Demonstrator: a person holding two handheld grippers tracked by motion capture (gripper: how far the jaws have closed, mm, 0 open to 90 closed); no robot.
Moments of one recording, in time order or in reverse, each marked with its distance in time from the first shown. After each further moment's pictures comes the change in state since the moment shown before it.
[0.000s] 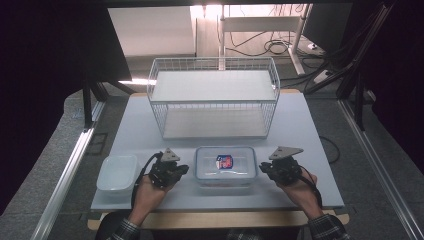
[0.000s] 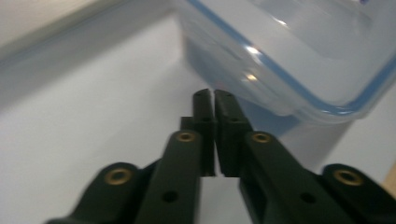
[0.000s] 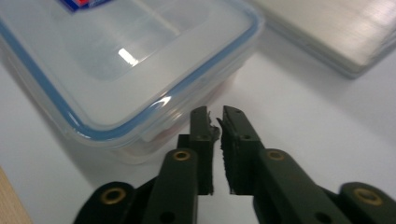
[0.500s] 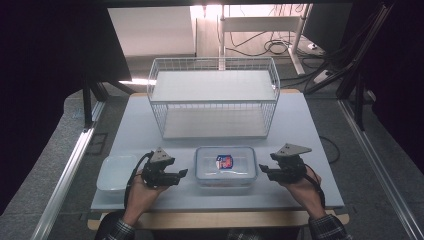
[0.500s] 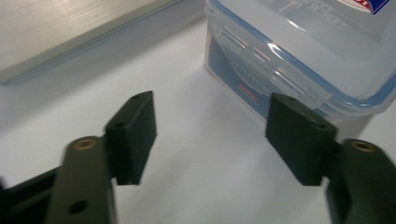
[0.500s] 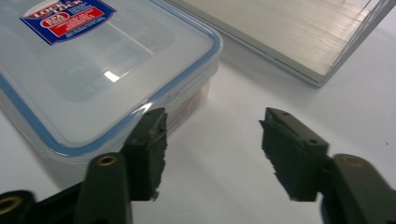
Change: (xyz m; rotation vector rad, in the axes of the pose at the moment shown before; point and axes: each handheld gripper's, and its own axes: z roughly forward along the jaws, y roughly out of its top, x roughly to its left) left arm 0.010 -0.010 -0.004 -0.075 0.013 0.034; right arm -0.010 -0.003 -0.004 -0.072 -0.043 0.046
